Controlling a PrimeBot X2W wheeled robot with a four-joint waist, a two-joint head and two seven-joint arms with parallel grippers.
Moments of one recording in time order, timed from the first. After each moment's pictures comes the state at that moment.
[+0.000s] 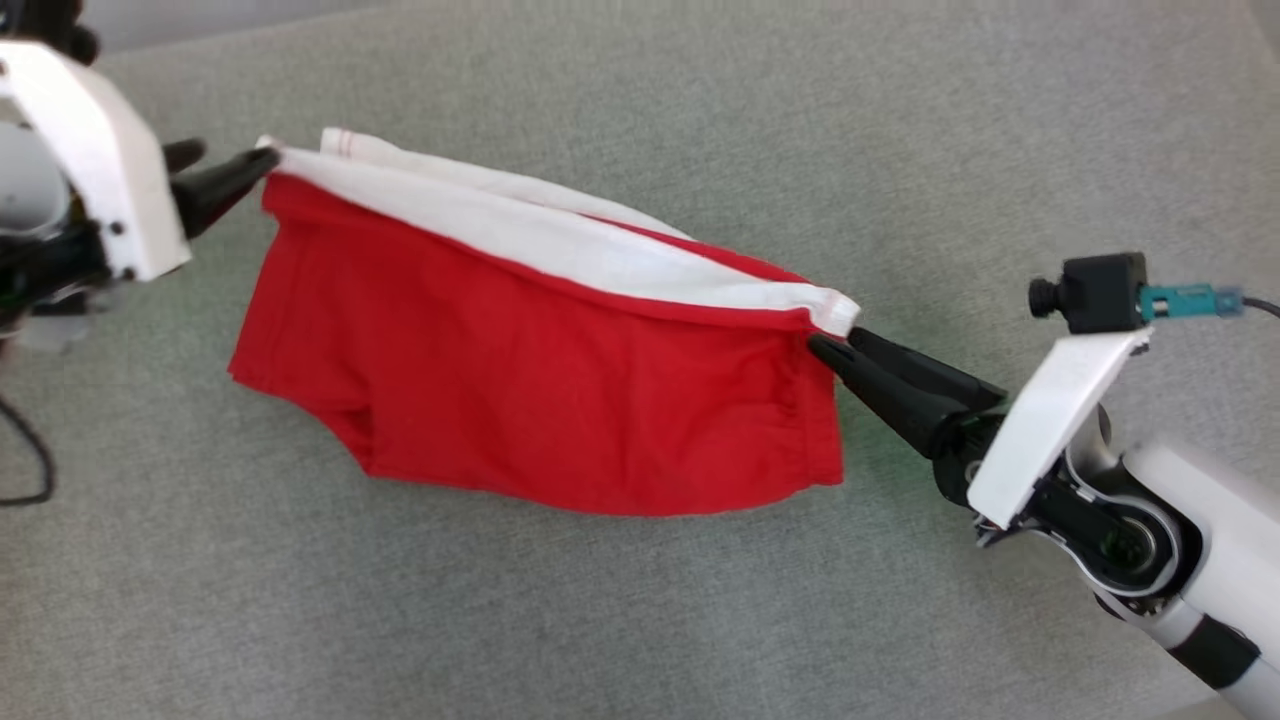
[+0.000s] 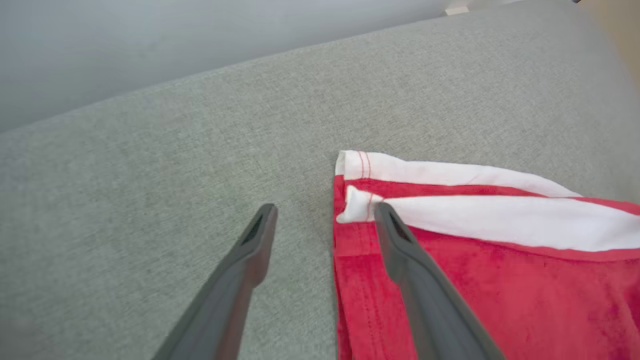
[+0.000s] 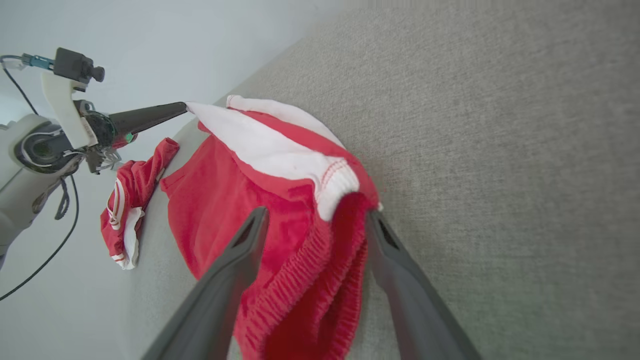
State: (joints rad) left arm -1.30 0.76 -1.05 0.62 -1.28 -0.12 0.48; right arm -0.88 -0.53 1.04 0.20 1.63 0.13 0.13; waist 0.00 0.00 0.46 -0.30
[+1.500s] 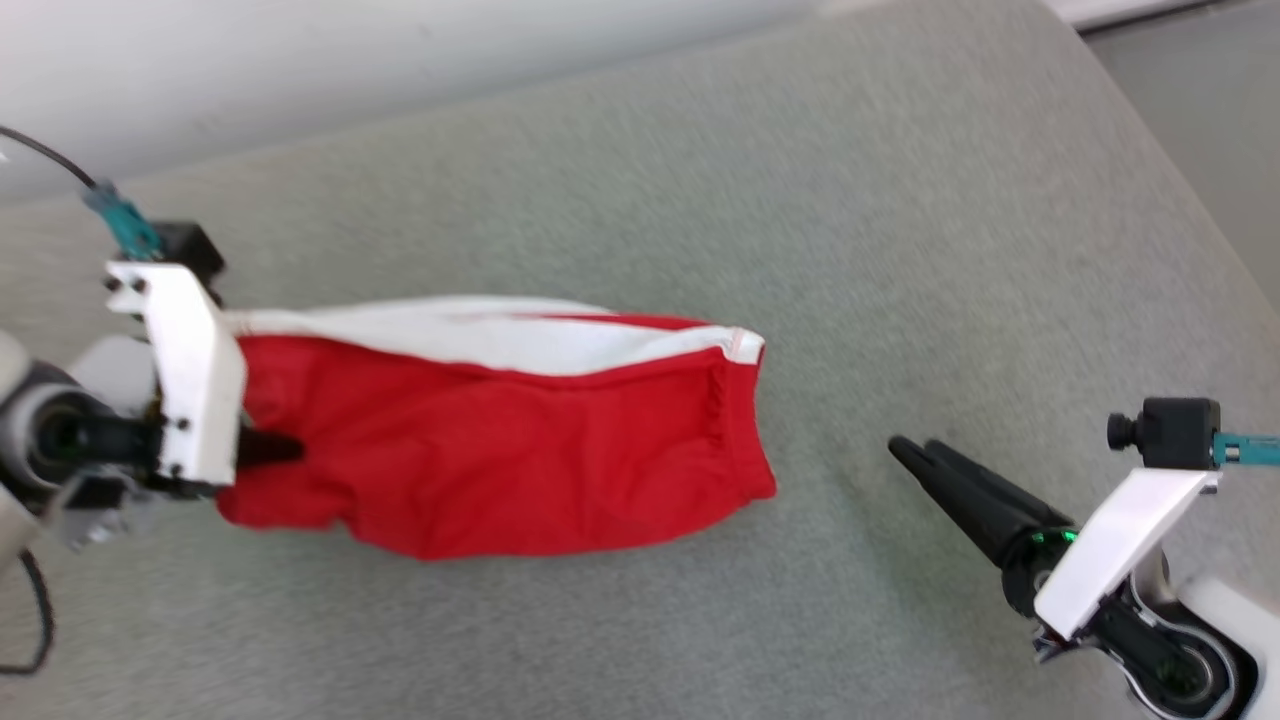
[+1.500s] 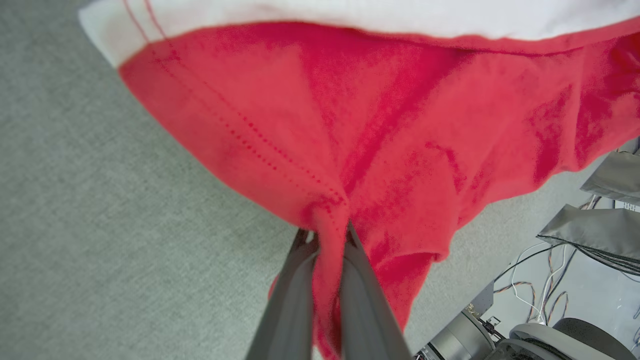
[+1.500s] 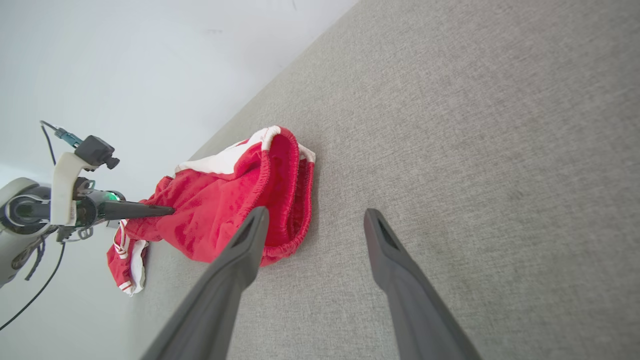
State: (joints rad) left arm -1.14 0.90 -1.18 0.33 -1.45 0.00 0.89; right arm -0.64 -0.63 0.99 0.13 1.68 0.13 0.02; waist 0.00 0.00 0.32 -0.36
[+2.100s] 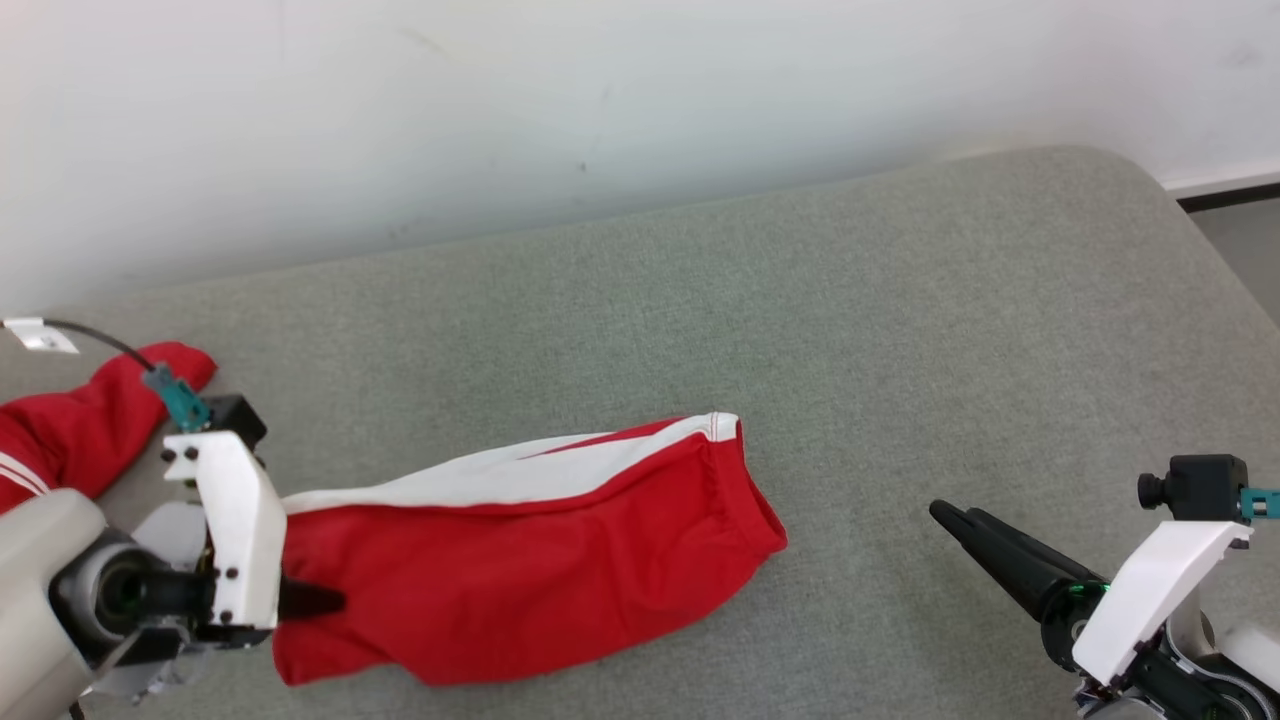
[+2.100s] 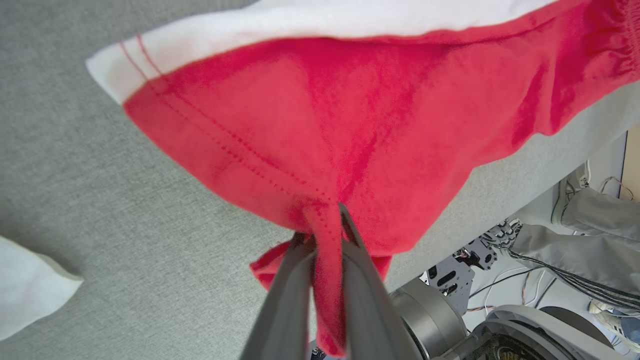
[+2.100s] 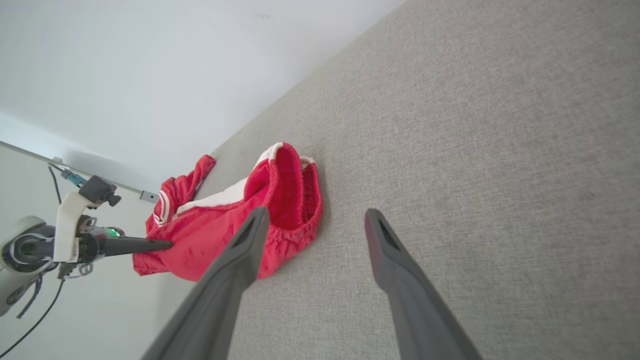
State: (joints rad) left arm -0.90 0.90 -1.20 0.28 -1.54 0.06 0.78; right arm -0.56 -0.69 1.00 0.15 1.73 0.13 0.05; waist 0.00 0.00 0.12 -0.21
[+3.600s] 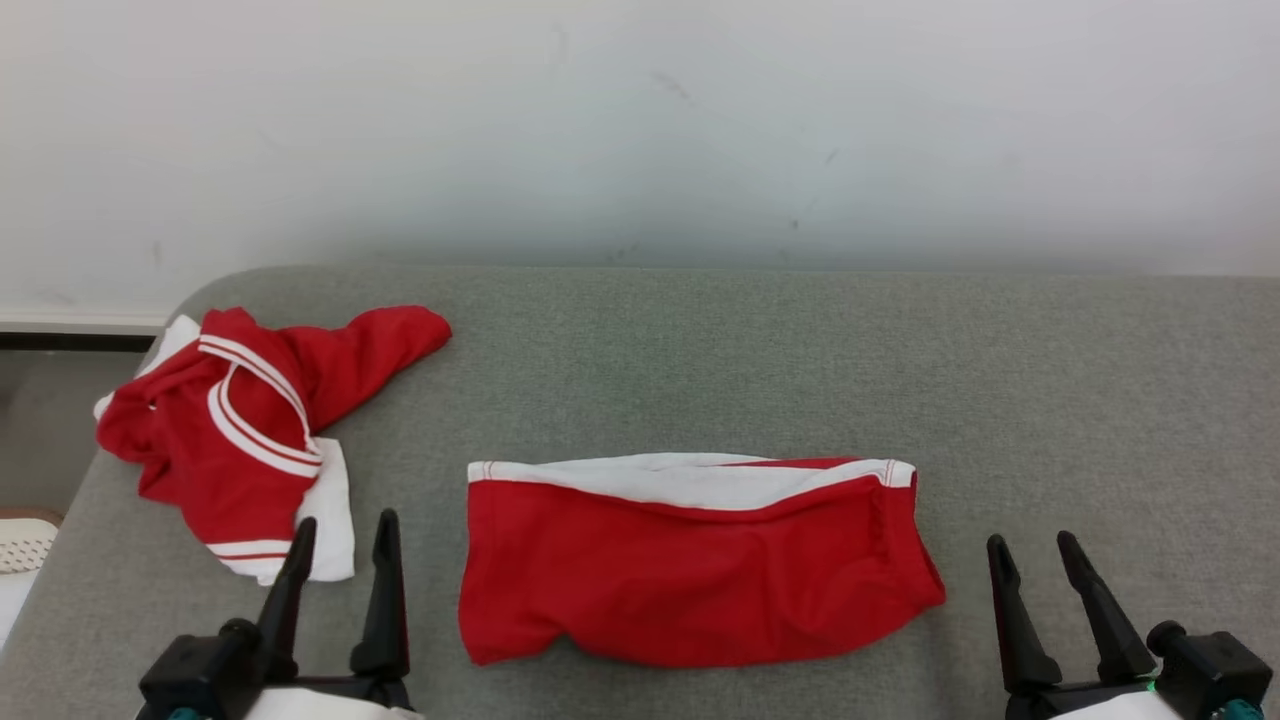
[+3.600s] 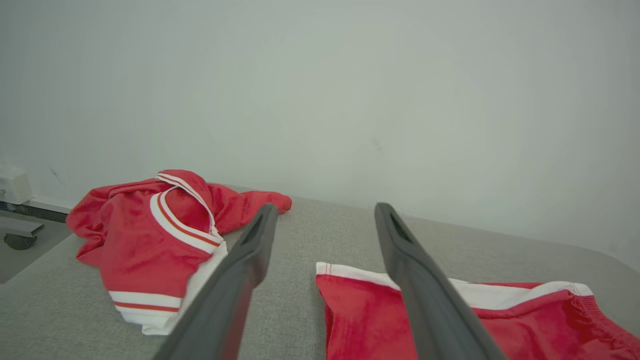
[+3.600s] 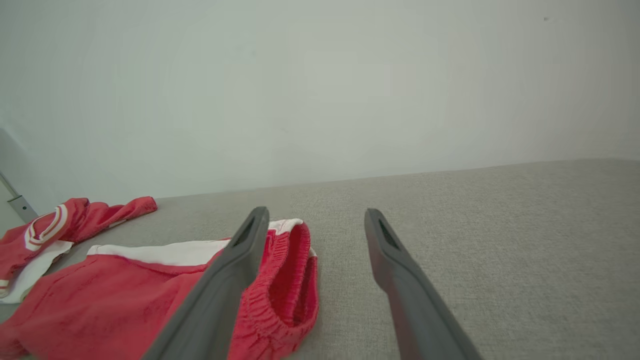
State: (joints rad) left arm -0.01 0.27 -0.25 -0.04 -0.46 0.18 -0.26; right arm -0.08 -0.10 0.14 0.26 0.42 0.13 -0.26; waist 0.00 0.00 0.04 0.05
